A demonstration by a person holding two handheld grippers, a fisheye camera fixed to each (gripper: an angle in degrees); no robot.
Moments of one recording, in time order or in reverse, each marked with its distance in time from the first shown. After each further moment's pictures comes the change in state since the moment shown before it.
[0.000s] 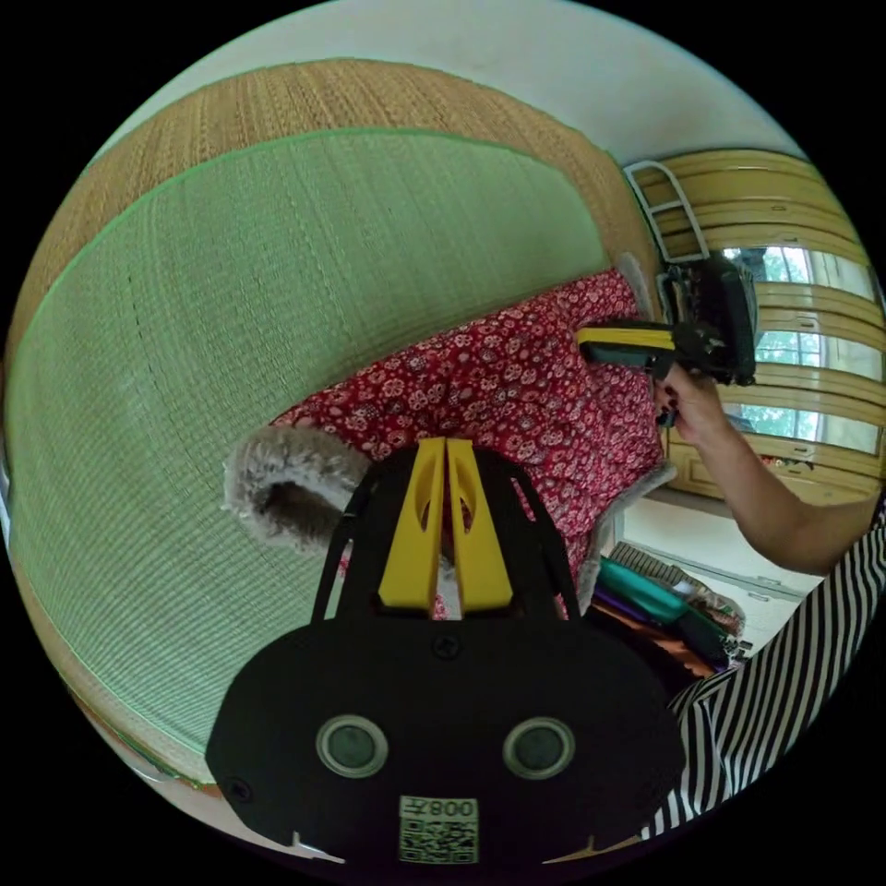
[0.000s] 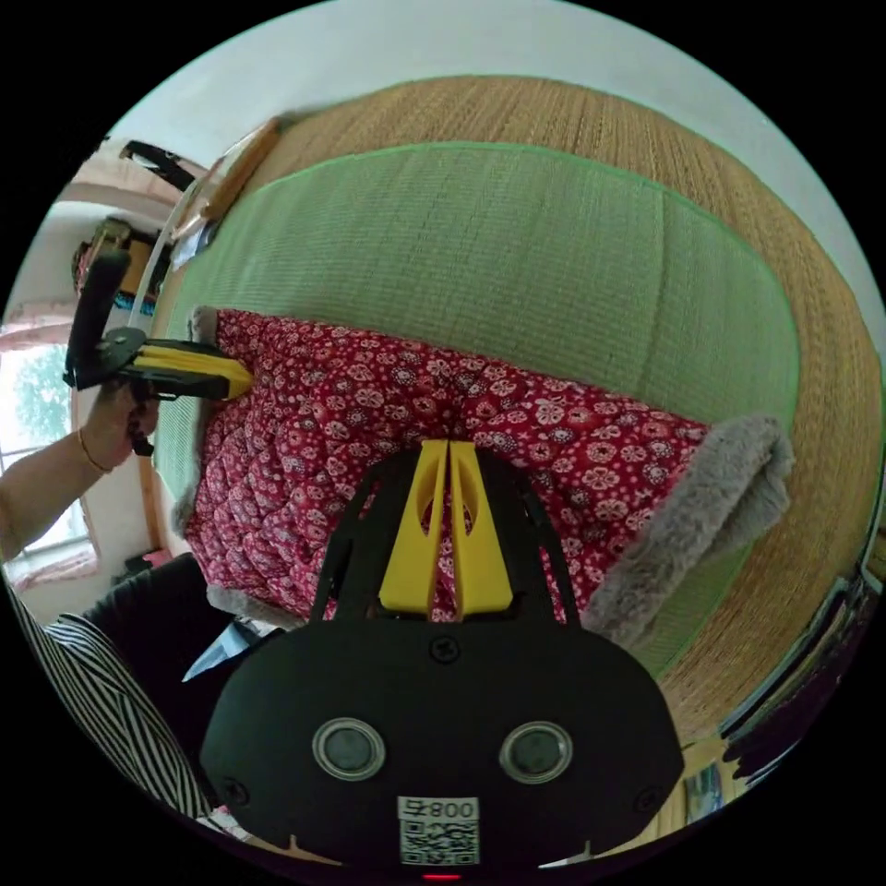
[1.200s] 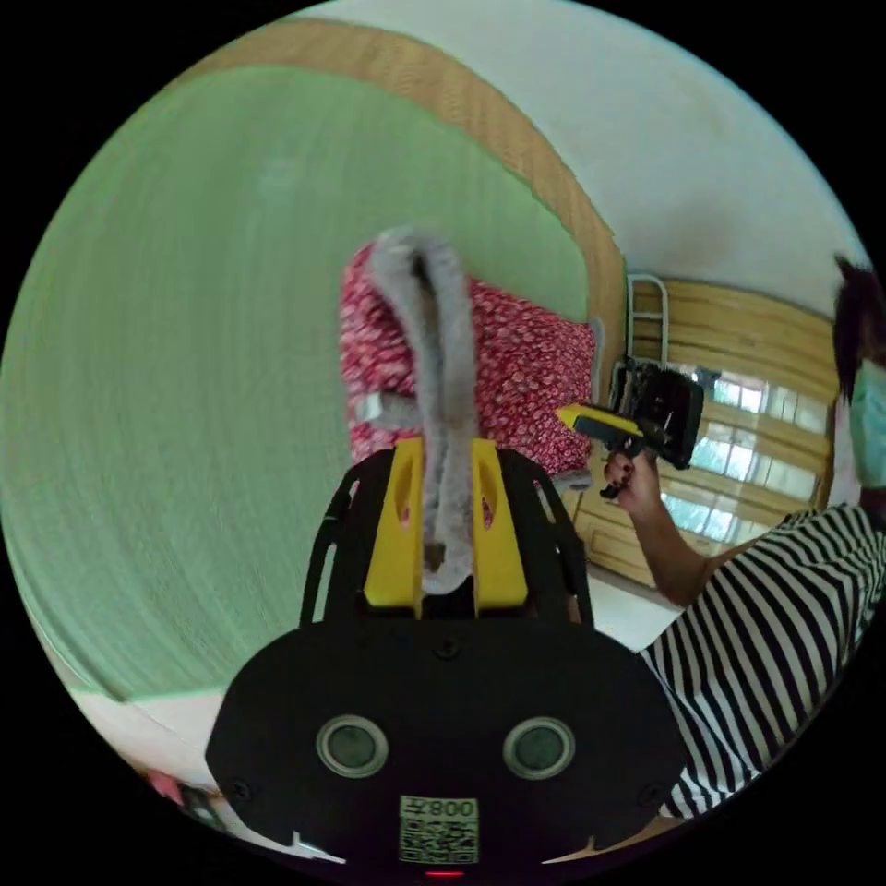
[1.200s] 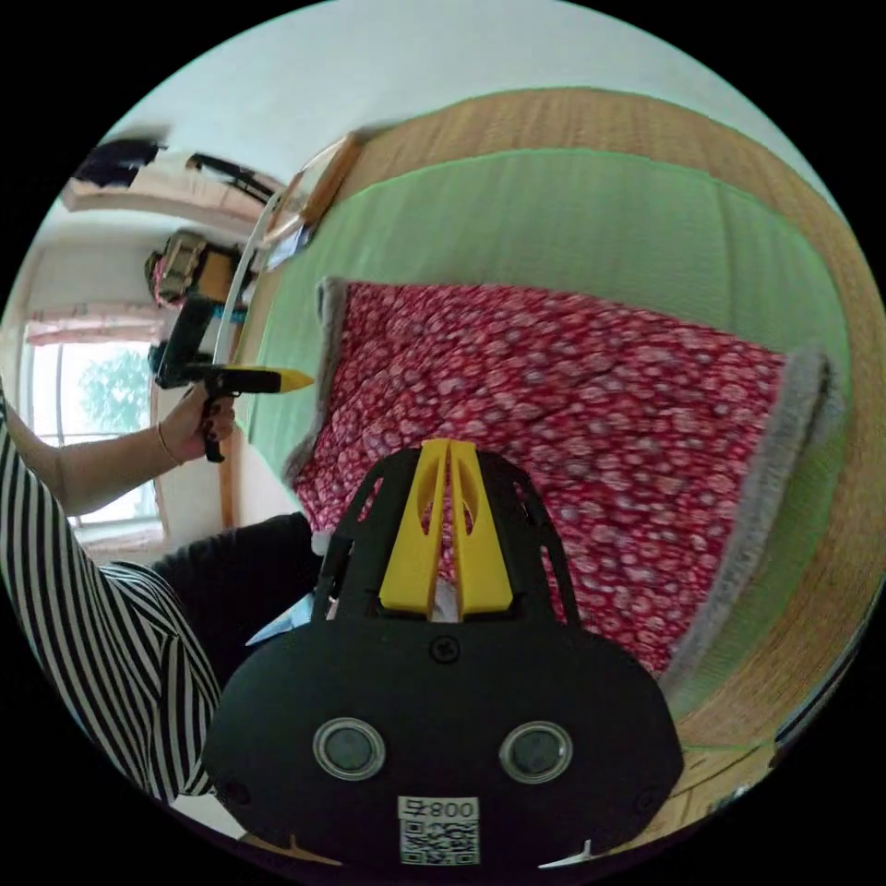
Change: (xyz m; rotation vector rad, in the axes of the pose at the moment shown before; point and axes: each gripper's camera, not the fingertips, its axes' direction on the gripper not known) left arm -0.110 0.172 0.055 0.116 0.318 -0.377; right arm -0.057 0.061 -0.037 -0.004 -0.256 -0.054
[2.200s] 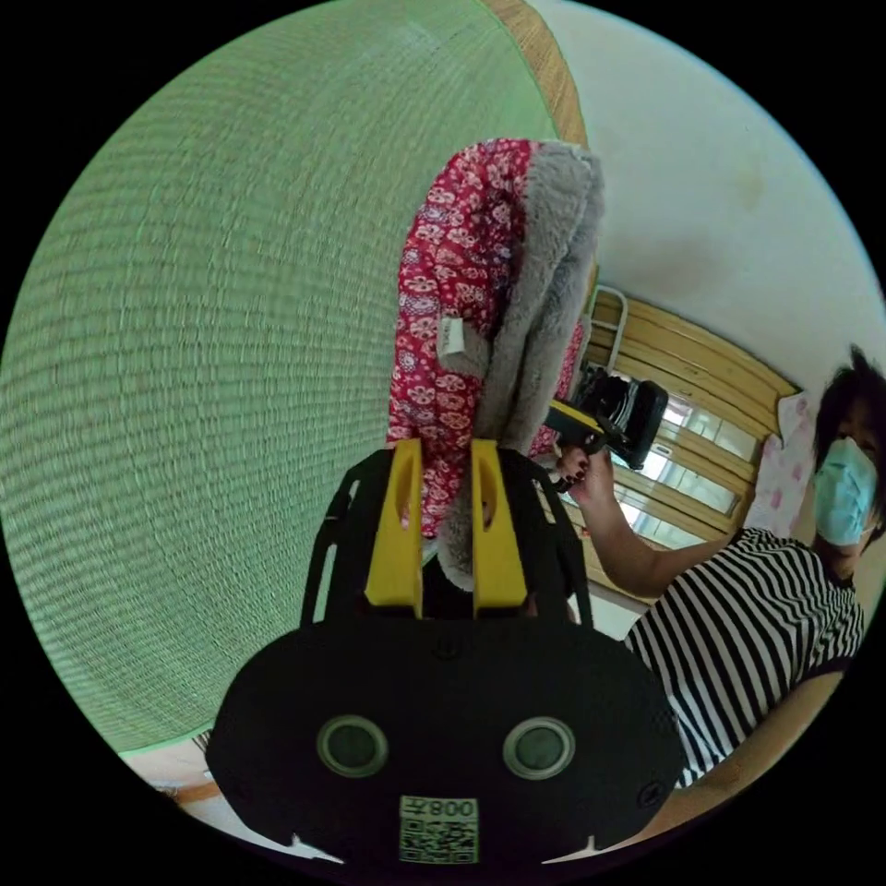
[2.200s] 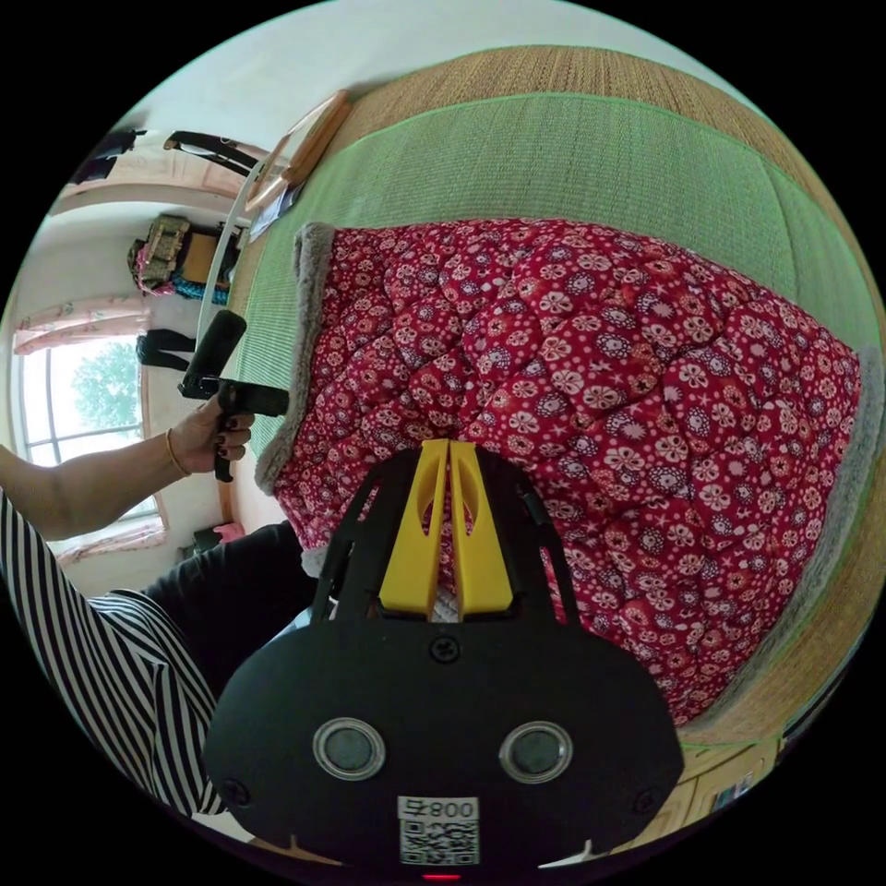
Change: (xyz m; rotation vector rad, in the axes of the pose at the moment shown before) left arm -0.126 -0.041 0.070 -0.112 0.298 -0.072; right arm 0.035 -0.010 0.026 -0.056 0.015 0.033
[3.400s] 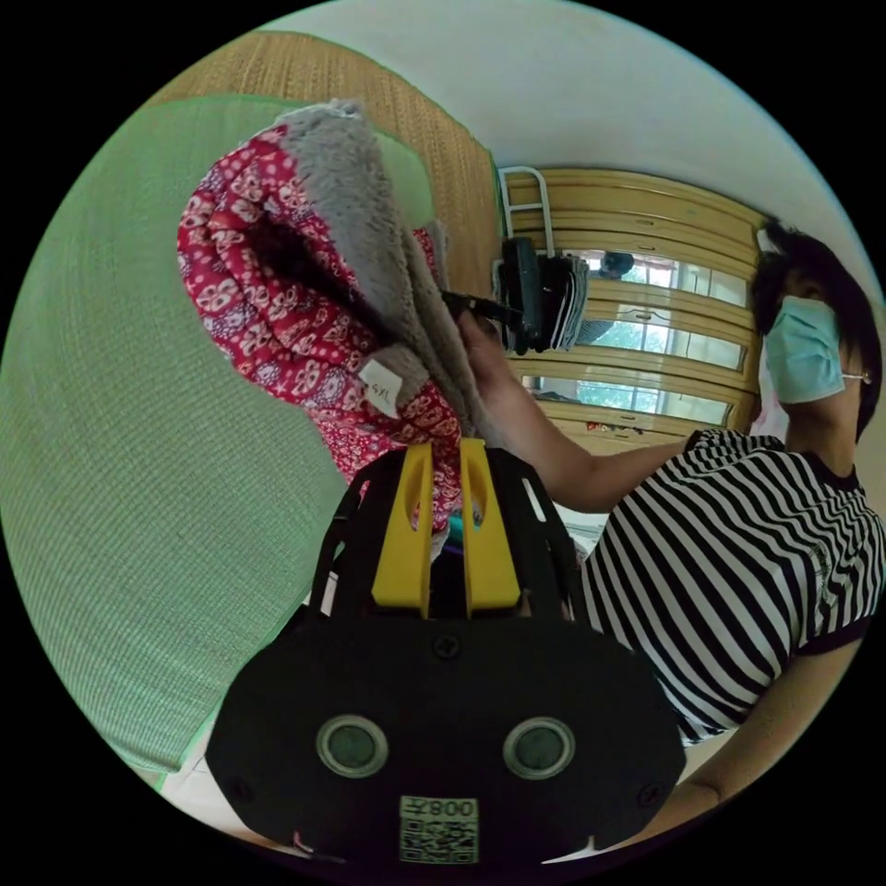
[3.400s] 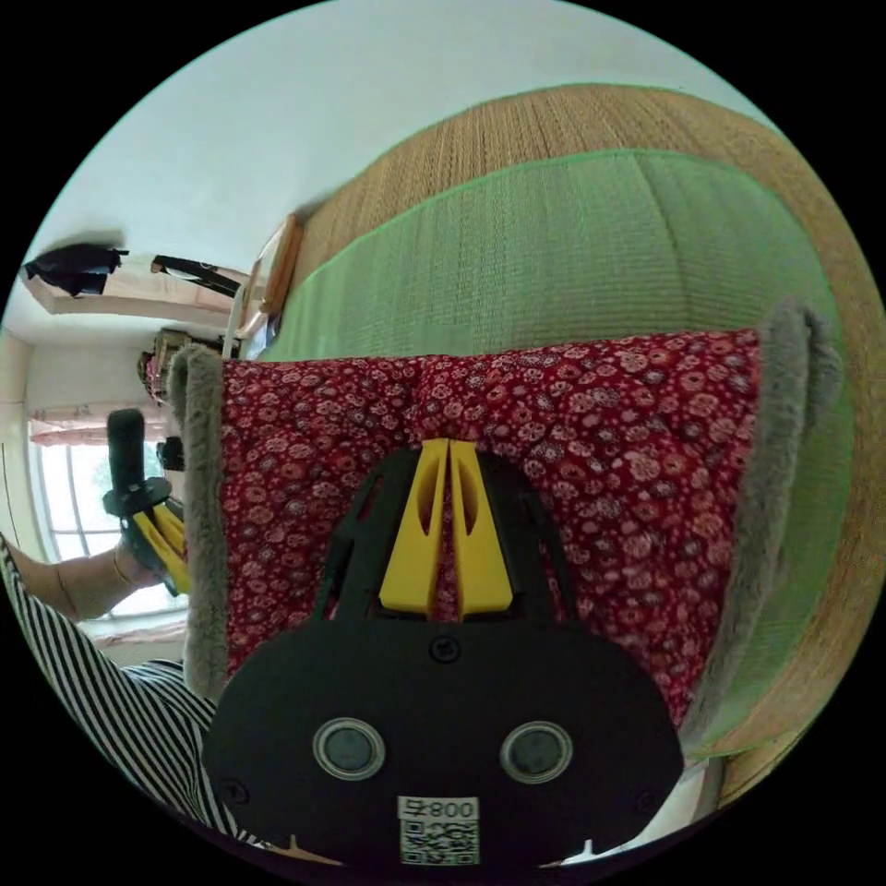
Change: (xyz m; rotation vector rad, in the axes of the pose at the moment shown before) left arm 0.277 -0.083 -0.037 -0.233 -0.084 0.388; right arm 0.130 0.035 -0.049 0.276 -0.094 0.188
